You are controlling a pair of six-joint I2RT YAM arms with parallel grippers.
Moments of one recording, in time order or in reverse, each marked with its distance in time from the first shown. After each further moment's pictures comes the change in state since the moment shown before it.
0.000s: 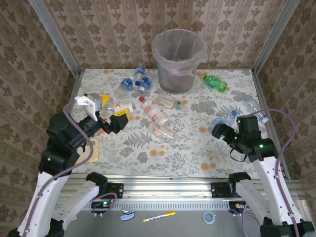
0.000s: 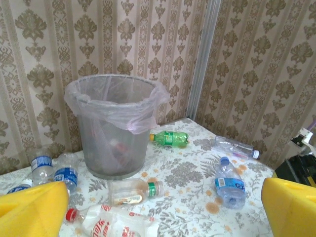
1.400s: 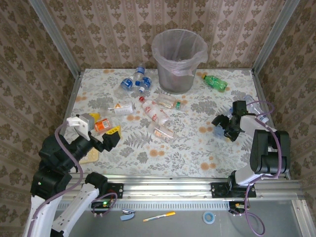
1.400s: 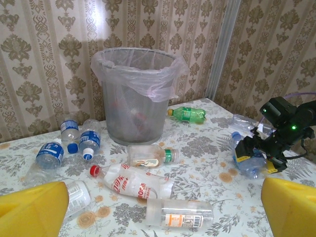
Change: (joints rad) left arm 0.000 -0.226 -0.071 -0.210 -0.099 0.019; right arm -0.210 0.801 -0.002 0.494 -0.095 -0.015
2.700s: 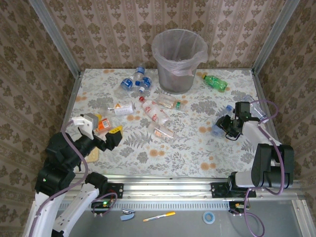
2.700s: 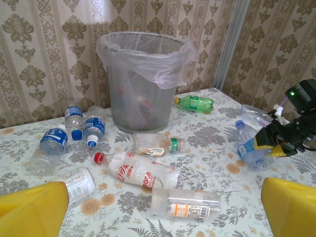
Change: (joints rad) left arm 0.000 -0.001 -0.059 0.008 -0.026 0.000; right arm 0.006 -0.167 -0.057 0.031 -0.014 -0.052
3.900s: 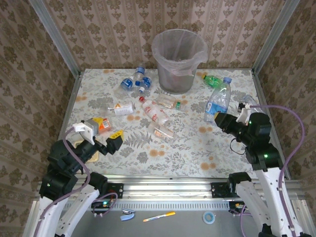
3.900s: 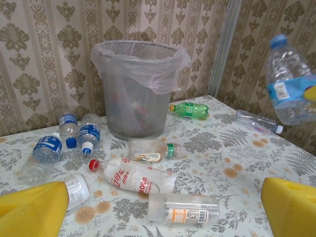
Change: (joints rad) left arm 0.000 -0.118 -0.134 0.084 0.015 -0.002; right arm 0.214 -0.779 0.076 -0.079 -0.115 -0.003
